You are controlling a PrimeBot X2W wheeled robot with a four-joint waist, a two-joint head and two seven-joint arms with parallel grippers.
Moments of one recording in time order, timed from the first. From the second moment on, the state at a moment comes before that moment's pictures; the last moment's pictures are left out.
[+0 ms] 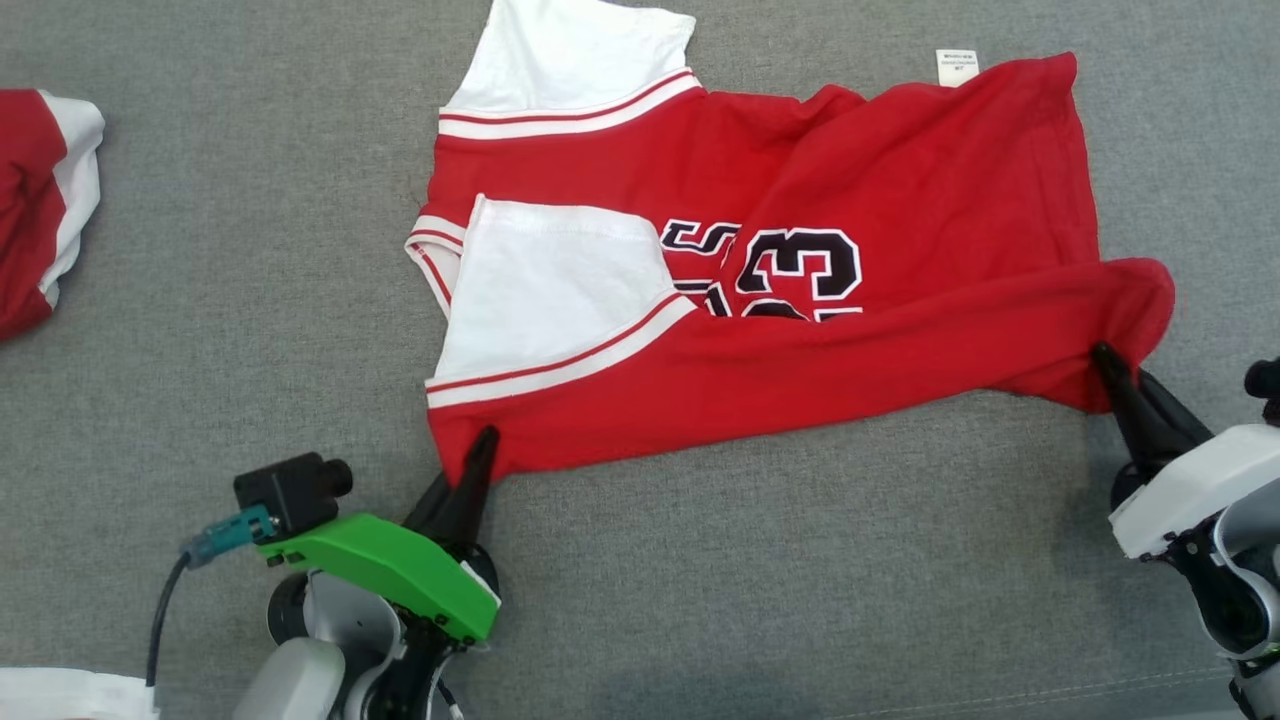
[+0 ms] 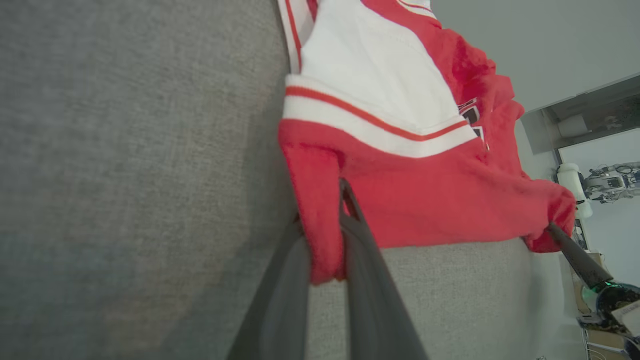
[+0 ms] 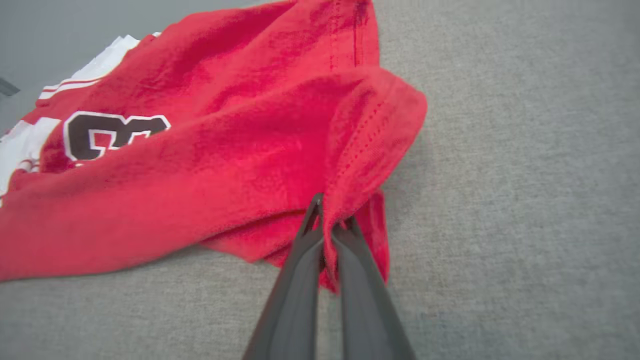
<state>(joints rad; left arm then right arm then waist) -0.16 0.23 -0.43 0.01 -0.97 0.11 0.11 -0.19 -0.47 0.12 0.17 0.72 0.13 0.04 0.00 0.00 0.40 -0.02</state>
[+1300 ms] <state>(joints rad) 0.07 0.33 -0.32 -0.18 -1.04 0.17 0.09 -0.14 -0.99 0.41 0.09 1.17 0.13 -0.16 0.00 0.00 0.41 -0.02</state>
